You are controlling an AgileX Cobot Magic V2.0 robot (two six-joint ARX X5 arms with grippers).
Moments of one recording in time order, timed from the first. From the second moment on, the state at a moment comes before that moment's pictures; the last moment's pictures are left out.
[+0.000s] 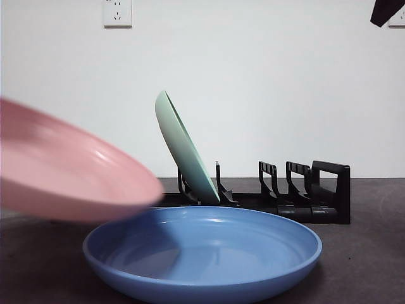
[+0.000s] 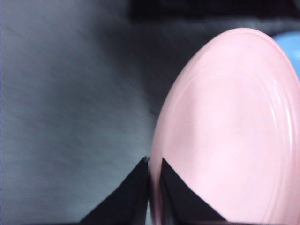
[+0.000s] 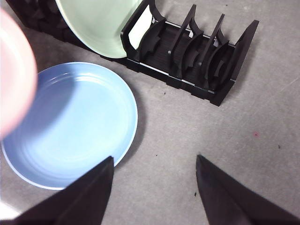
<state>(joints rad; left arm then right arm) -0.47 0.96 0.89 -1.01 0.02 -0.43 0.90 0.76 0.91 -0.94 0.29 0.37</state>
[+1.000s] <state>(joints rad) -0.58 1.37 0.78 -0.50 0.29 -0.58 0.90 0.76 0.91 -0.94 0.29 0.37</state>
